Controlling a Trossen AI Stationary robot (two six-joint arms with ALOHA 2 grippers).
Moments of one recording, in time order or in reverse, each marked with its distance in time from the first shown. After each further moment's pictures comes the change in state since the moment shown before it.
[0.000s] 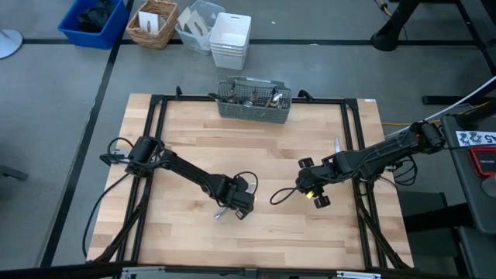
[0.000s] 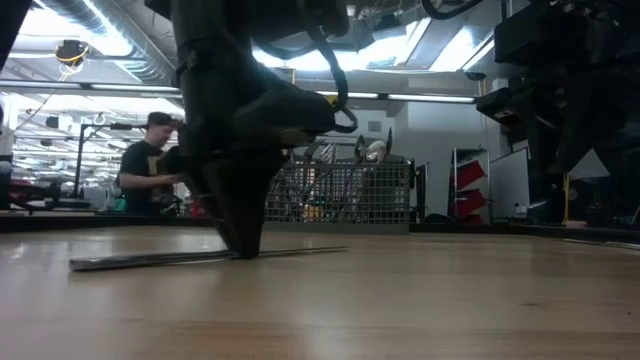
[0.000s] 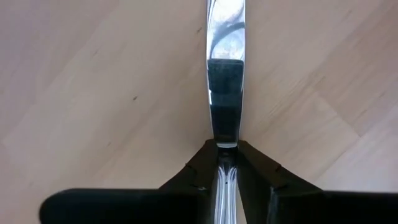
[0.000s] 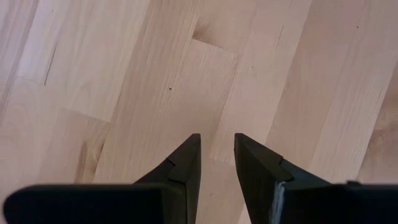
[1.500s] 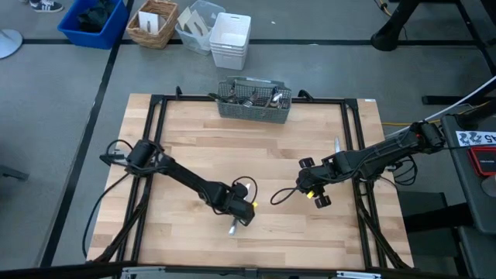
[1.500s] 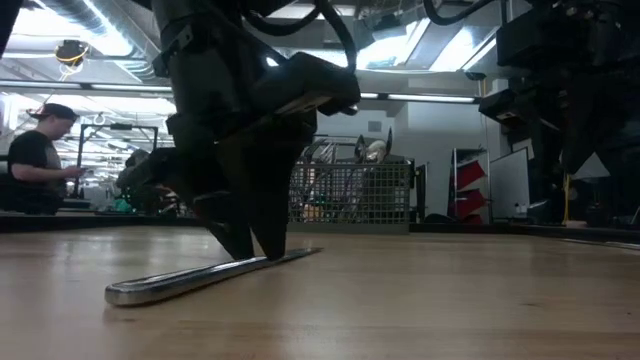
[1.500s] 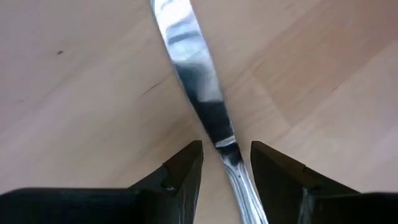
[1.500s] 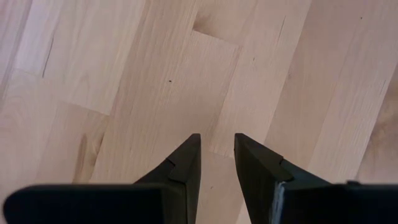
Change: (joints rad) left arm -0.076 0.003 -0.004 0.102 0.005 -0.215; right arm 0.000 0.000 0.000 -0.022 0.000 0.001
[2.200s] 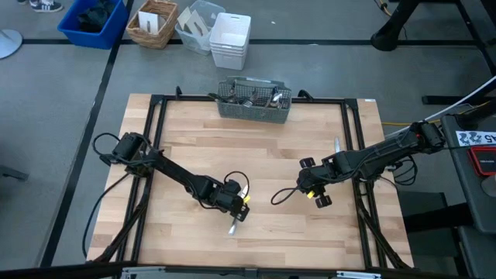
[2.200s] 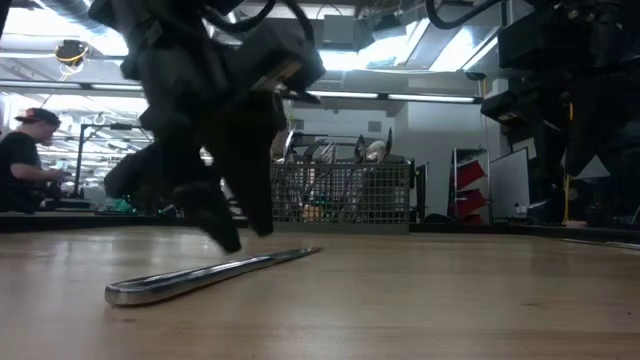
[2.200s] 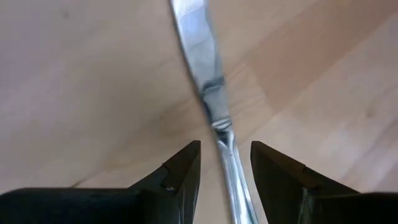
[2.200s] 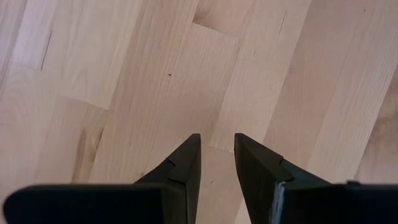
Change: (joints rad) left arm -0.001 -0.161 -0.245 0.293 0.041 -0.109; right arm 0.000 0.000 0.000 -0.017 0.000 0.000
